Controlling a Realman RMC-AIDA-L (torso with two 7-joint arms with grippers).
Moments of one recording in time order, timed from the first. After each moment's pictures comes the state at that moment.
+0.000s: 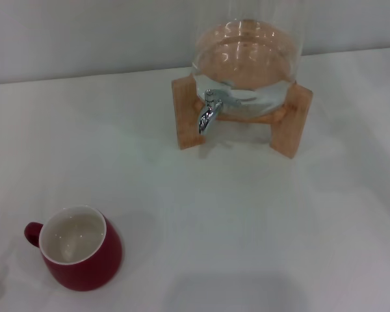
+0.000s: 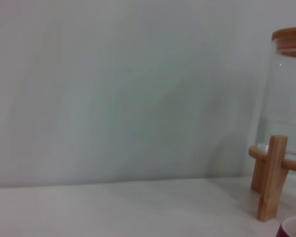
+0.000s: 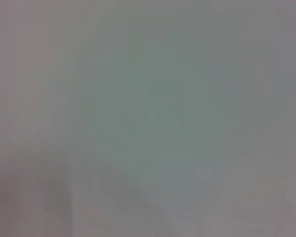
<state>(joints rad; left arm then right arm) 0.03 -2.08 0.65 0.58 -1.63 -1.56 2.19 0.12 2.00 2.41 1.05 -1.37 1.04 -1.74</state>
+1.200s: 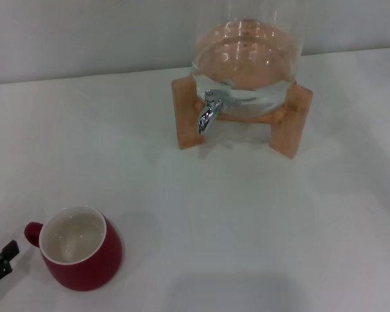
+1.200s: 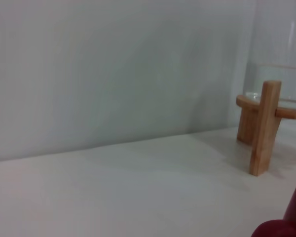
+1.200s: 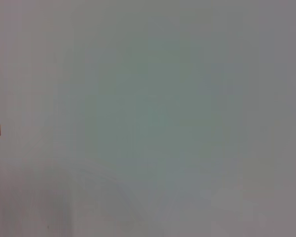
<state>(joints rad) -0.11 -2.08 0.66 0.57 -1.47 -1.41 2.19 0.12 2.01 2.41 1.04 -1.31 1.06 -1.76</state>
